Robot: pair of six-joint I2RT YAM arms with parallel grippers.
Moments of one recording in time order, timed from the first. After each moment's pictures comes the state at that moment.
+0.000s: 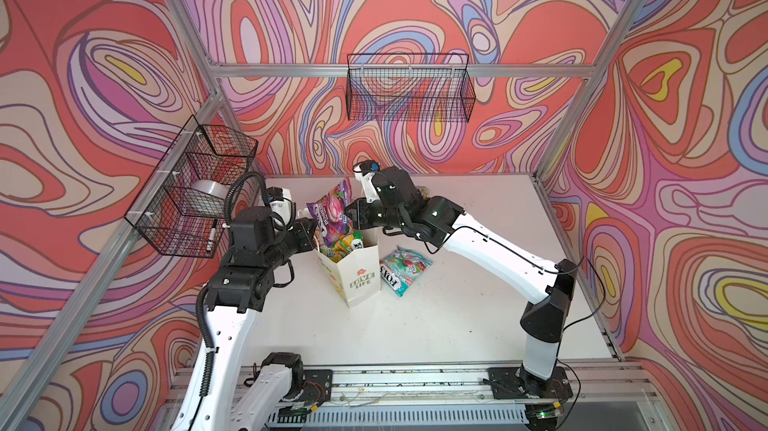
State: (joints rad) left arm -0.07 0.89 1.11 -0.69 0.28 -0.42; right arm 0.93 1.88 2.00 -0.60 -0.07 0.59
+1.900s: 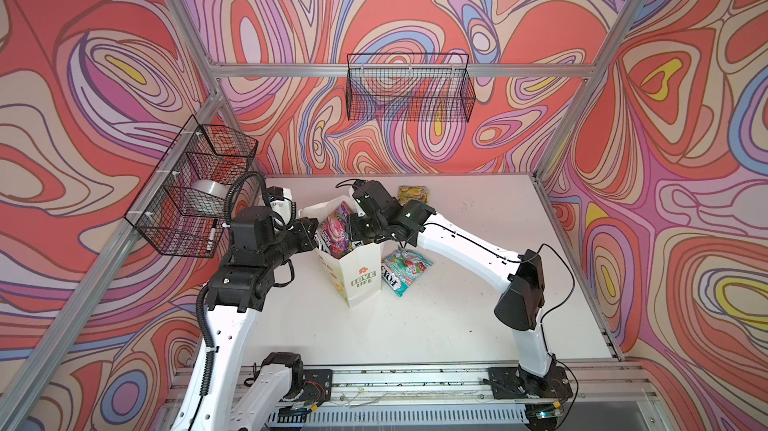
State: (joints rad) left arm -0.07 0.89 1.11 -0.69 0.29 -0.42; right arm 0.93 2.06 2.07 -0.75 0.01 0.62
